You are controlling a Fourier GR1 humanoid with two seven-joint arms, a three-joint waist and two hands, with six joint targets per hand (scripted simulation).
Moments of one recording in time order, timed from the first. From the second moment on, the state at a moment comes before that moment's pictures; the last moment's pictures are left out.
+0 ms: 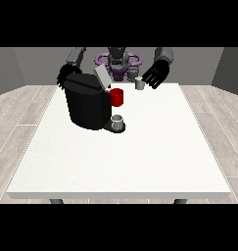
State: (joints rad) left arm -0.91 0.43 0.07 -0.71 -0.62 -0.13 -0.21; right arm -0.26 -0.04 -0.06 -1.28 -0.04 -0.12 -0.10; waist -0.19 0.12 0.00
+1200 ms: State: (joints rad) left arm -1.16 0.45 0.13 -0.65 -0.63 -0.14 -0.10; right arm -0.34 -0.04 -0.04 -1.37 -0.02 -0.15 -0.04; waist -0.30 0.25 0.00
